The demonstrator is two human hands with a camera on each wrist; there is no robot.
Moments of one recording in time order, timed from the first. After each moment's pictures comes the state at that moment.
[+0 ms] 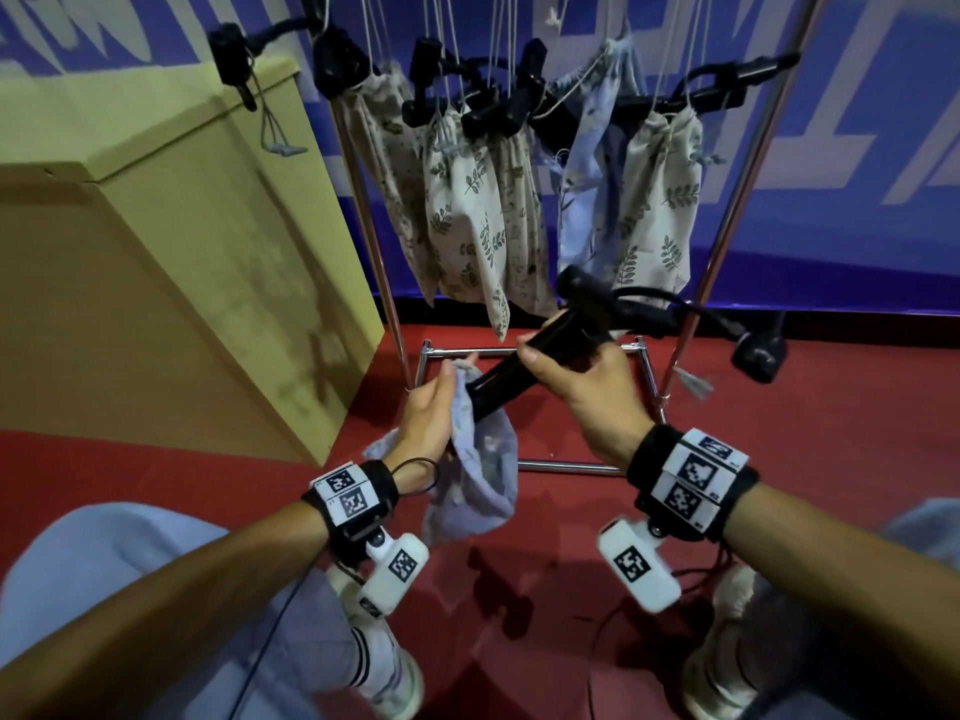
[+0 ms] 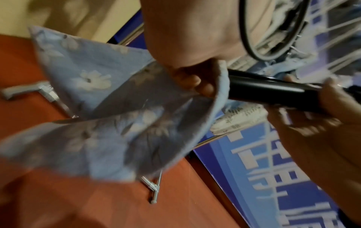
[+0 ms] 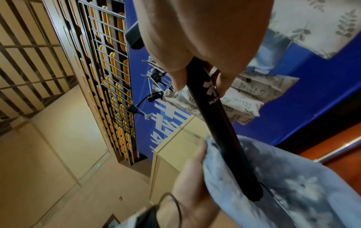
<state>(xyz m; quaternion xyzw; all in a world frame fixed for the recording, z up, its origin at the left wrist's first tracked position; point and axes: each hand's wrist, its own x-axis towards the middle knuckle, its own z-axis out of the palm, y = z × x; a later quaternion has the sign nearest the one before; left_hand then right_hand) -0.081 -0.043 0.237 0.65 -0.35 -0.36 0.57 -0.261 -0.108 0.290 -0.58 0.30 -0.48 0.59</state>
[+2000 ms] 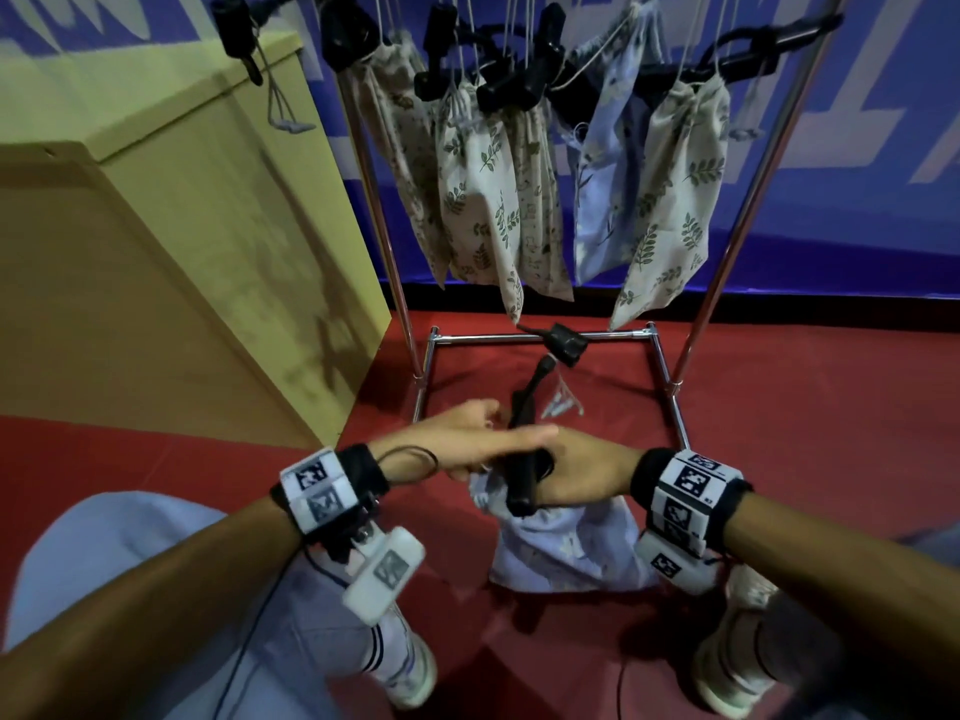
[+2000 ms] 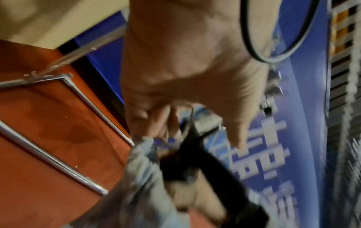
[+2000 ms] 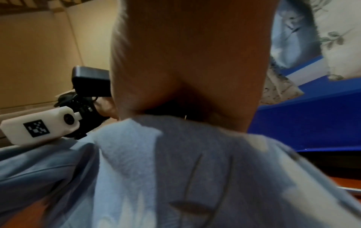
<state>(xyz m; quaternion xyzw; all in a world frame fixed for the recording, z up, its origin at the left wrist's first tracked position) -0.096 -0.013 0.289 0.68 -0.51 -0.49 0.19 -0.264 -0.085 0.249 -0.85 0.21 0.01 0.48</state>
